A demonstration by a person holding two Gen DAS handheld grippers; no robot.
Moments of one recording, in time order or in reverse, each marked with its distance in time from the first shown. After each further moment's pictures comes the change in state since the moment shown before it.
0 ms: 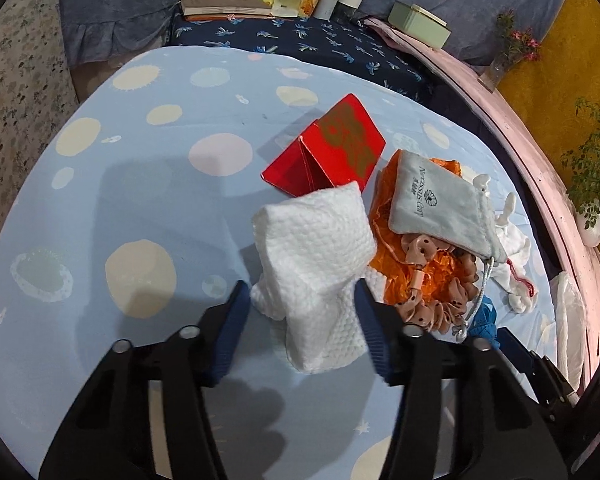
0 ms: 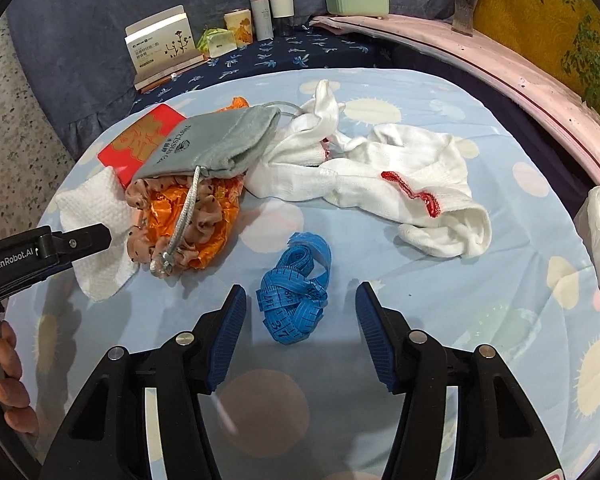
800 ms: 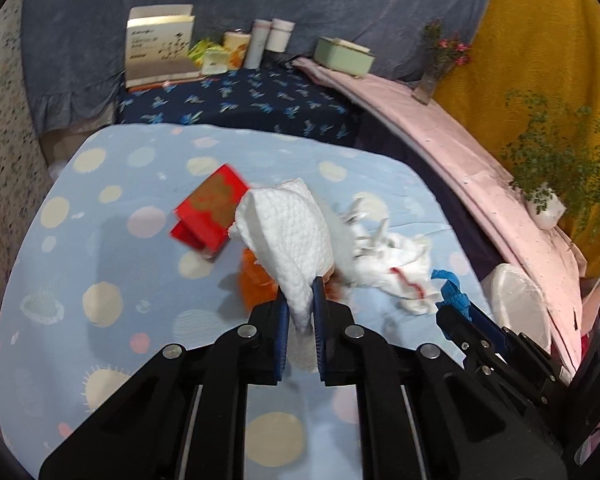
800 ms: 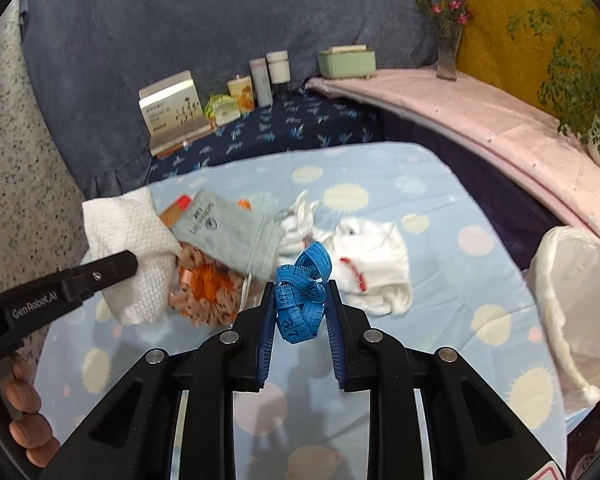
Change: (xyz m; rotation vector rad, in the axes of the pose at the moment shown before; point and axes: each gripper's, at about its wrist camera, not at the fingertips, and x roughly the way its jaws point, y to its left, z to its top) left arm -0.081 -0.092 -0.001 0.153 -0.144 -0.115; right arm -0.097 -0.031 0.025 0.043 -0.203 0.037
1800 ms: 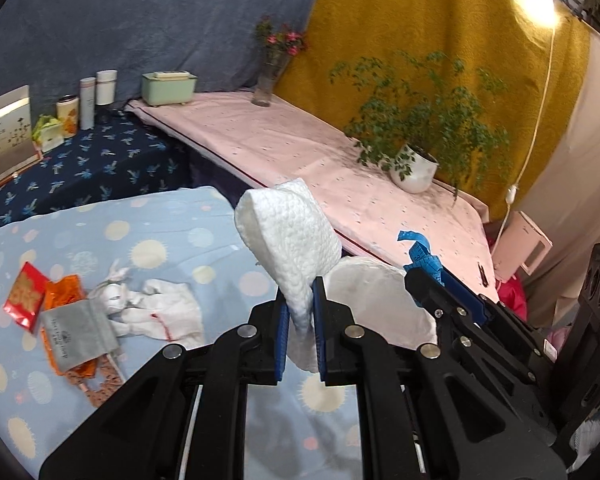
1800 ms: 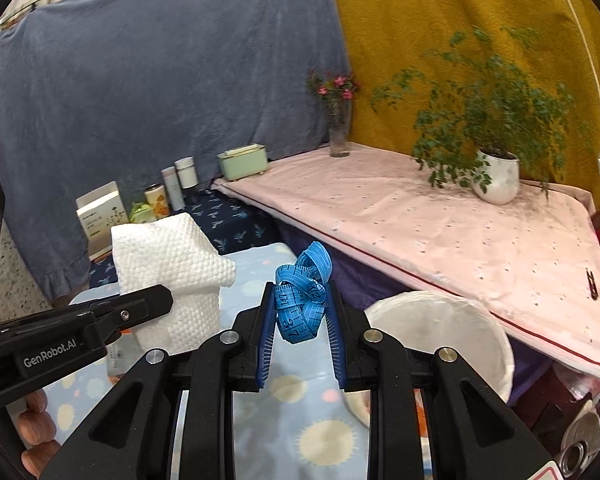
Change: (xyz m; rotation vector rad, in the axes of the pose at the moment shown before) left arm -0.026 -0.221 0.007 0.295 -0.022 -0.345; right arm -0.142 -0.158 0.028 0.145 -0.275 -0.219
